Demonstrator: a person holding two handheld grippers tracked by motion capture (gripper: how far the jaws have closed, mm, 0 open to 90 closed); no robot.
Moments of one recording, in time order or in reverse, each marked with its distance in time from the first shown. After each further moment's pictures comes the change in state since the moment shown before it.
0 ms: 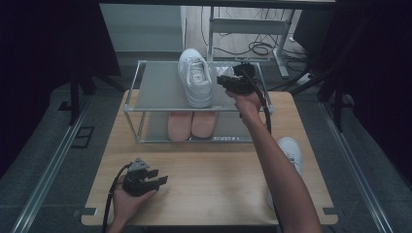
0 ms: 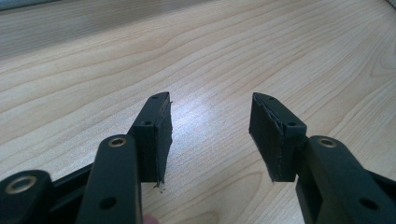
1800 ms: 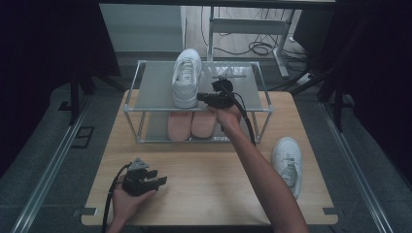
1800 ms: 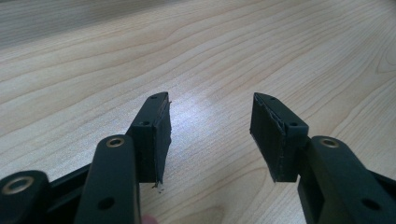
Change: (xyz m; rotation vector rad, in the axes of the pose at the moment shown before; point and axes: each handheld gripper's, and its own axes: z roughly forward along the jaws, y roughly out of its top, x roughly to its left) left arm 0.004 -0.001 0.001 0.023 -0.001 -0.011; right arm 0.038 -0.038 0.045 0.083 0.147 0.036
